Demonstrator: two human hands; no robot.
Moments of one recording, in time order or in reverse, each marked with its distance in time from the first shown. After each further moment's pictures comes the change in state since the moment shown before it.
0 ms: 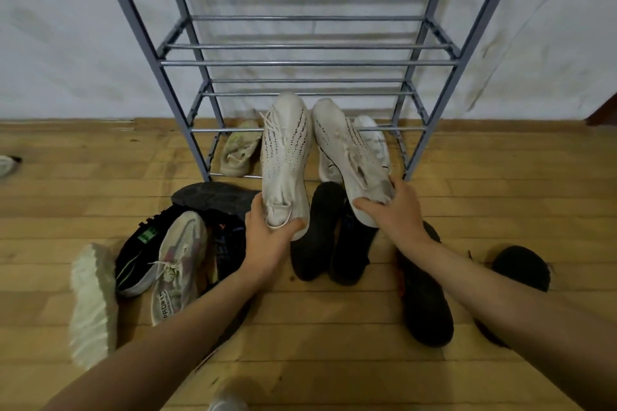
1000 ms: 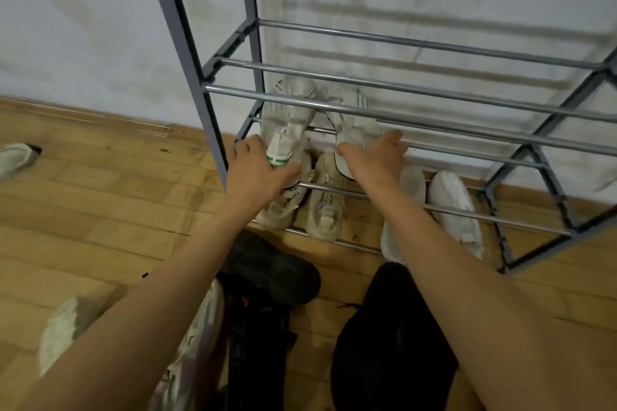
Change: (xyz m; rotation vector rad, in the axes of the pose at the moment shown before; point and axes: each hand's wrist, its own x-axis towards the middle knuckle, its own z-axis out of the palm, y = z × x) left_hand 0.258 0.048 -0.085 0.627 0.246 0.080; right_hand 0.223 -0.146 0.187 -0.082 -0.025 0.022
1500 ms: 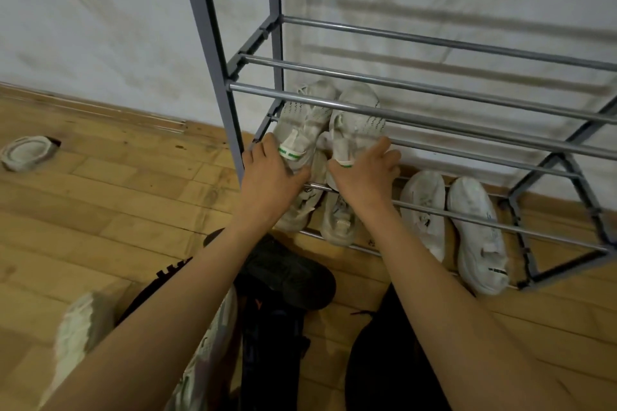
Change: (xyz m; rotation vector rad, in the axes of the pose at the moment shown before) left_hand -0.001 -0.013 0.004 0.060 0.113 0.092; right_hand -0.028 -0.010 0.038 -0.160 -0.039 -0.128
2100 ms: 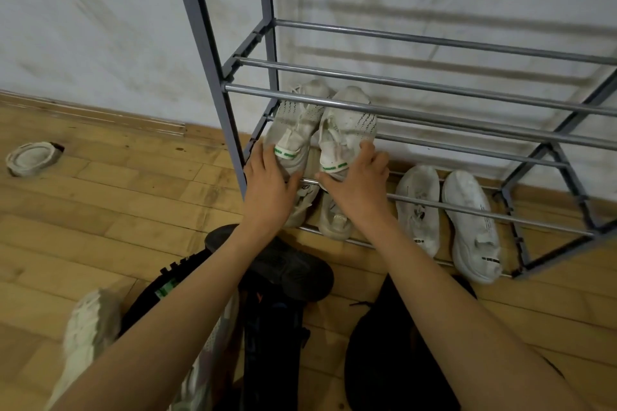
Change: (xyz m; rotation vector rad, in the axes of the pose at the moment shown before) left_hand -0.024 -0.004 0.009 -0.040 -0.003 0.049; right_hand -0.023 0.015 -0.010 -0.034 -0.064 -0.192
